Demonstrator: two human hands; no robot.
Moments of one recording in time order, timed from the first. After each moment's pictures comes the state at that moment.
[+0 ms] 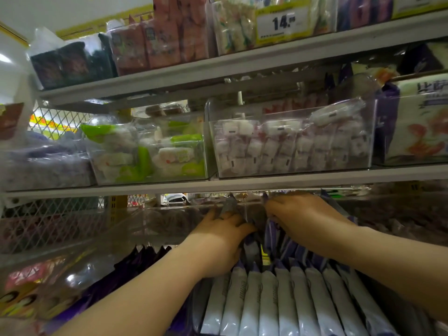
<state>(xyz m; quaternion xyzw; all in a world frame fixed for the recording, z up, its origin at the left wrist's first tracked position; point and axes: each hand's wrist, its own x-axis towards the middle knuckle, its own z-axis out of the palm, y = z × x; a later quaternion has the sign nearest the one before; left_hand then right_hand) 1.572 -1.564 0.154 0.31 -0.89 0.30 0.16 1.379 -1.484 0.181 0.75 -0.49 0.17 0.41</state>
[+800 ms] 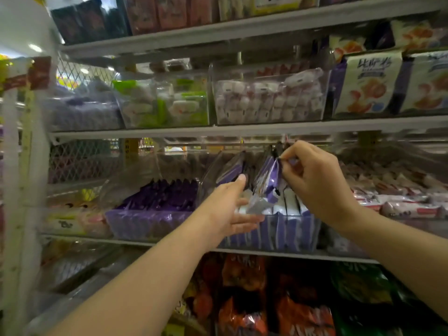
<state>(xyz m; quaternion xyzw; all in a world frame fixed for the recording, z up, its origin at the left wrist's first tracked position) 1.588 -1.386 0.097 0.28 -0.60 -0.62 0.42 1.416 -1.338 0.123 0.68 -0.42 0.49 0.33</state>
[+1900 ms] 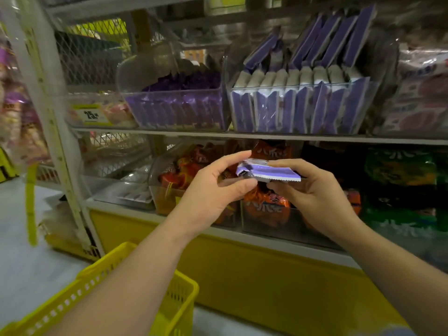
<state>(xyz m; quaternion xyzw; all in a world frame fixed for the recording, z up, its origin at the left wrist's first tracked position) 1.657 -1.368 -0.082 0.22 -0.69 -0.50 0.47 1.464 -1.322 -0.086 0.70 -0.42 0.55 -0.15</state>
